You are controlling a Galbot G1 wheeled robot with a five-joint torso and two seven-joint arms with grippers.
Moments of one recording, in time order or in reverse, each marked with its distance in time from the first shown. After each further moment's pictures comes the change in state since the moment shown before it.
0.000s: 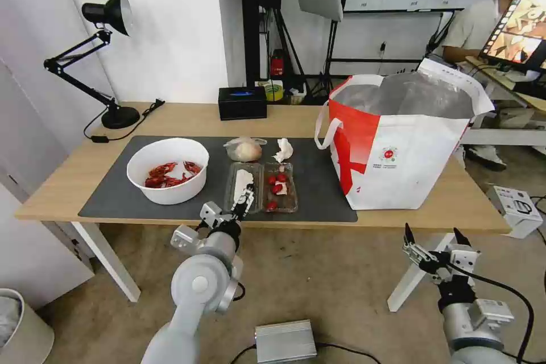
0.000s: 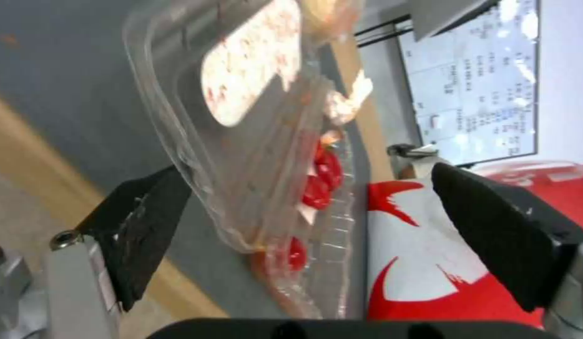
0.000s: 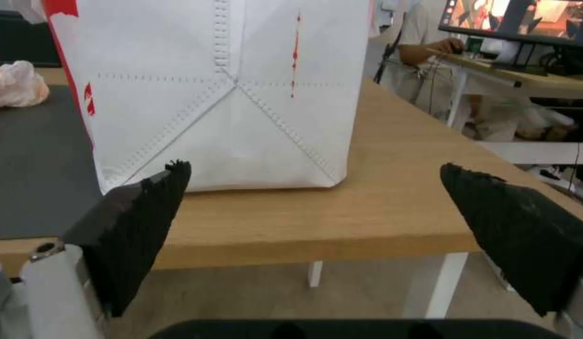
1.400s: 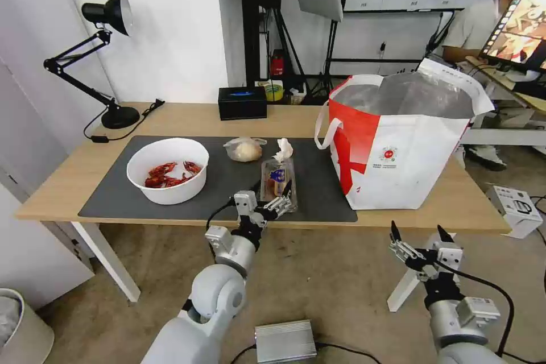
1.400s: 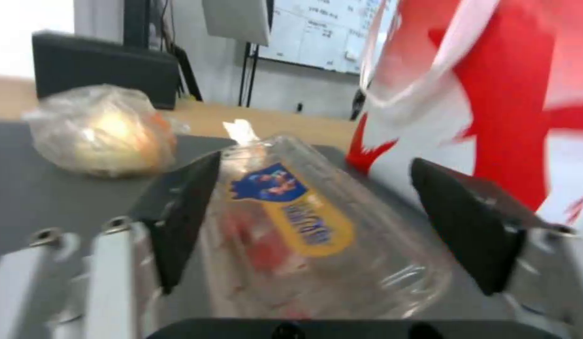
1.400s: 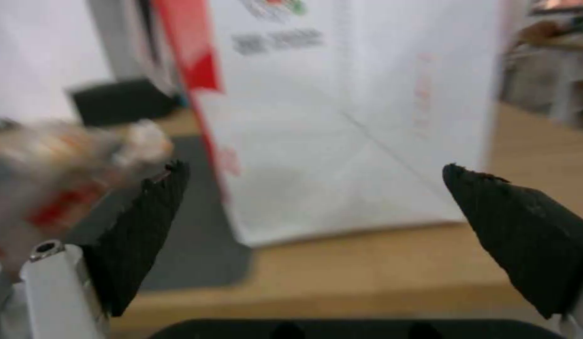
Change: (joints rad) left arm -0.041 0.104 0.090 0.205 0.994 -0.065 0.605; right arm 0.067 -0.011 -0.082 0.034 0.167 0.006 -0.101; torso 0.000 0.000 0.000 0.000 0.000
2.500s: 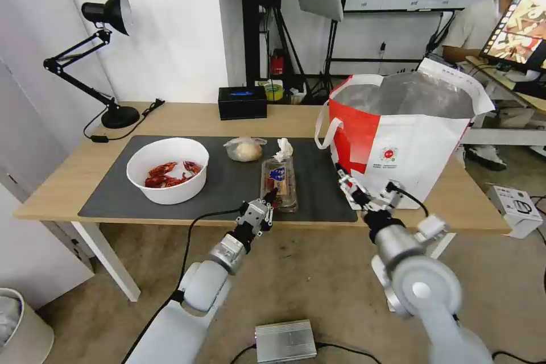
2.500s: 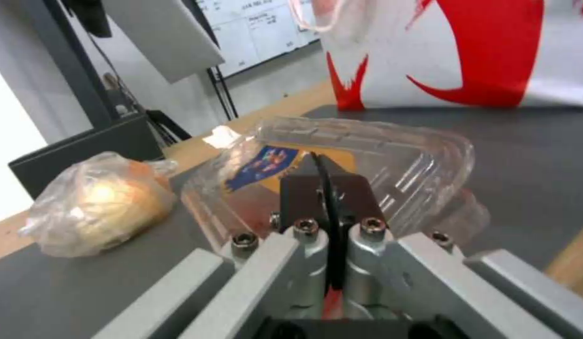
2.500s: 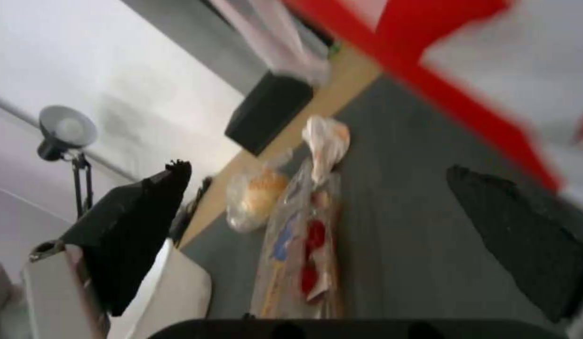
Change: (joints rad) left arm -0.047 0.053 0.000 0.114 0.429 -0.110 0.159; right arm 0.507 0.040 -0.244 -0.157 0.740 -0.254 0.225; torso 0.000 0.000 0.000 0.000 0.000
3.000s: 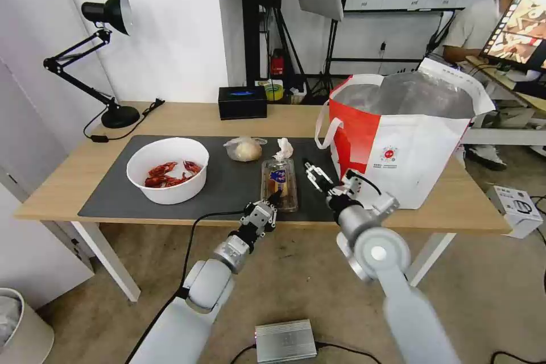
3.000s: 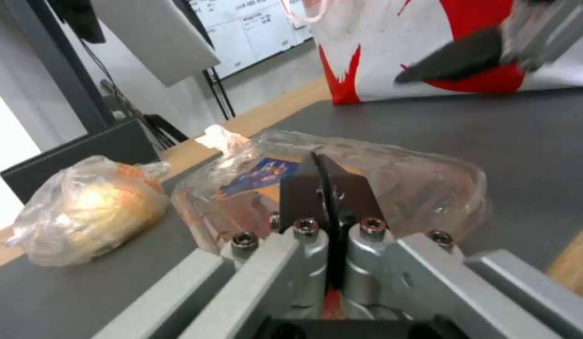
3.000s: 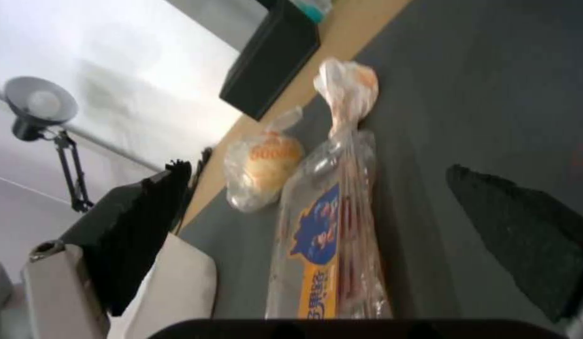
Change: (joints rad) left arm -0.014 -0.020 0.000 0.029 0.036 -0.011 0.011; right arm 0.181 0.084 -0.096 -0.185 0.028 -0.049 0.059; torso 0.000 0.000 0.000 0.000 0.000
